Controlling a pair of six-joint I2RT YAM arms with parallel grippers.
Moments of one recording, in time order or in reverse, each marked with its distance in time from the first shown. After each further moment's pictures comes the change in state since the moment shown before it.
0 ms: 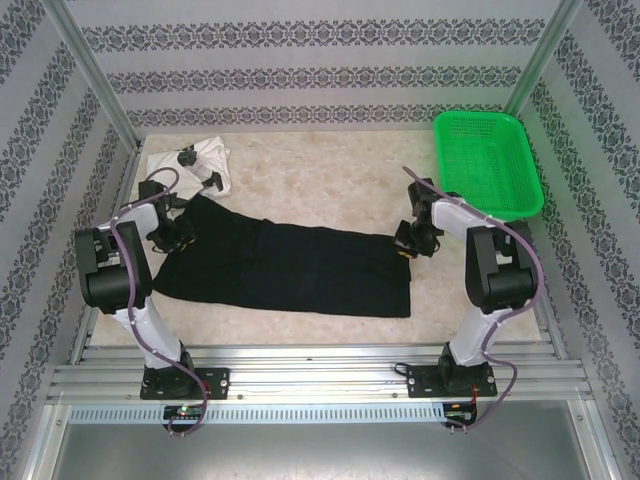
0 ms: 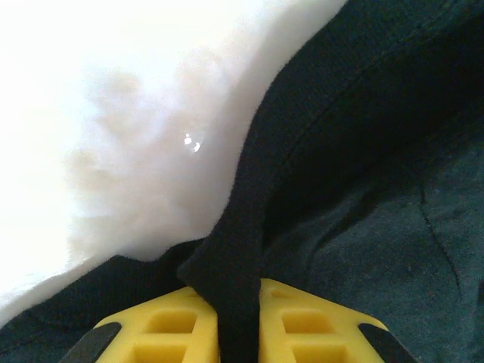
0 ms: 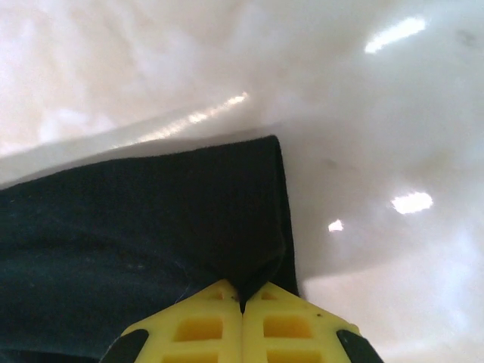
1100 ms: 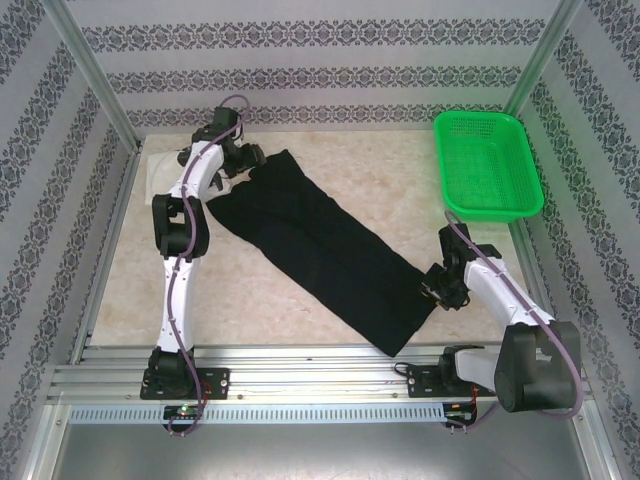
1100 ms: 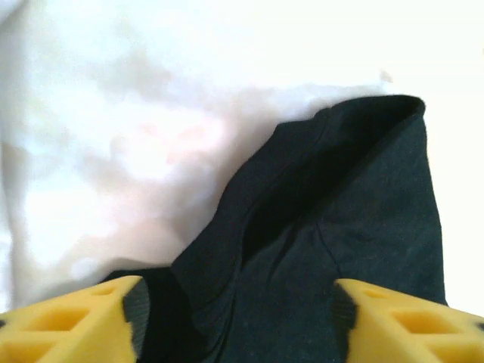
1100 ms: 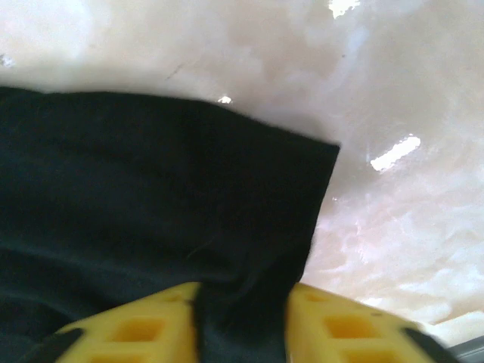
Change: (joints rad) left arm -0.325 0.711 1.313 -0.336 0.001 0.022; right arm -0.075 -0.565 -0.420 -0.153 0.055 0.166
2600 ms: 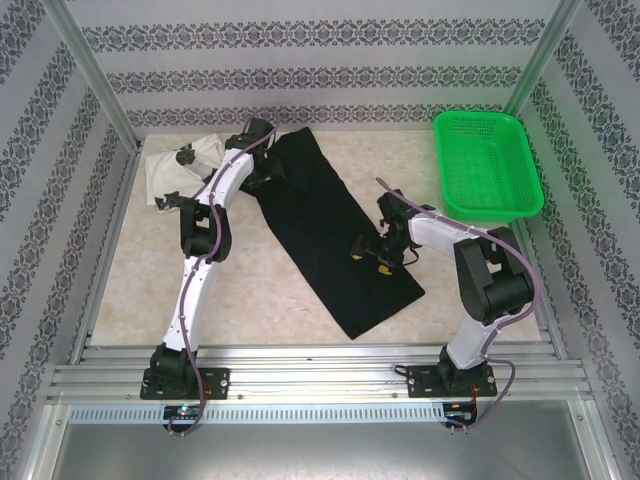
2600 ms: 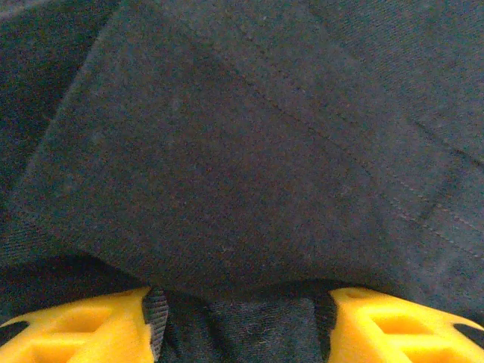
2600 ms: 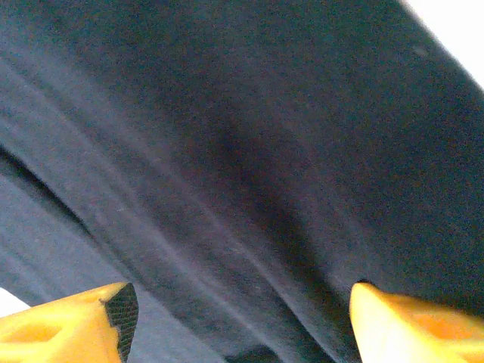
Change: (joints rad) left arm -0.136 0.166 0.161 -0.100 -0.171 -0.087; right arm 0.311 0.556 0.358 0.297 -0.284 0.004
